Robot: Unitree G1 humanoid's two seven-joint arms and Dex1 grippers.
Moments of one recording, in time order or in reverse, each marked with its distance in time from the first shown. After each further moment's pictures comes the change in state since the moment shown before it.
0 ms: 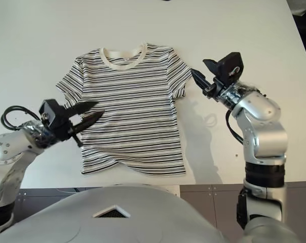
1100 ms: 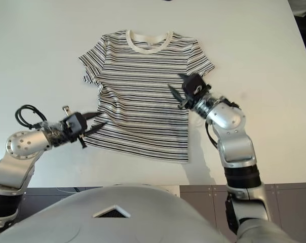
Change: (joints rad) left arm -0.092 0.011 -0.283 0.257 0.560 -0.269 -0.016; right arm 0.158 0.027 0.169 -0.145 -0.193 -0.149 0.042
